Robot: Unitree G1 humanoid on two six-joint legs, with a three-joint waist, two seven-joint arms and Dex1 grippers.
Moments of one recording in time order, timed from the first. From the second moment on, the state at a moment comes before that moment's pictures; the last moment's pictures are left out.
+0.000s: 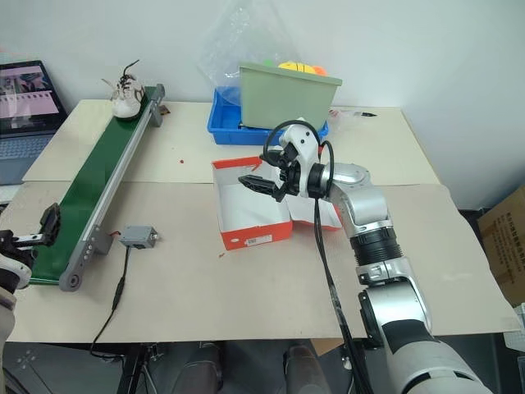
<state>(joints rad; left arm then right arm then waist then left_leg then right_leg) 0.13 0.51 0.75 -0.68 -0.52 0.72 -0.07 -0.91 -0.32 0.10 0.35 0.29 0.42 0.91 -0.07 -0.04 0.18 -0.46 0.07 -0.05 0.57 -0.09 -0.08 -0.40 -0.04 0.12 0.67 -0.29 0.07</state>
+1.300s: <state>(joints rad) -0.51 0.72 0.49 0.44 -0.33 0.32 -0.39 -0.85 -0.28 0.10 0.16 0.38 0.57 0.86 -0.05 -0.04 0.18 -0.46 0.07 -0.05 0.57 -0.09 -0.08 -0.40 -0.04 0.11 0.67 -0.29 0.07</state>
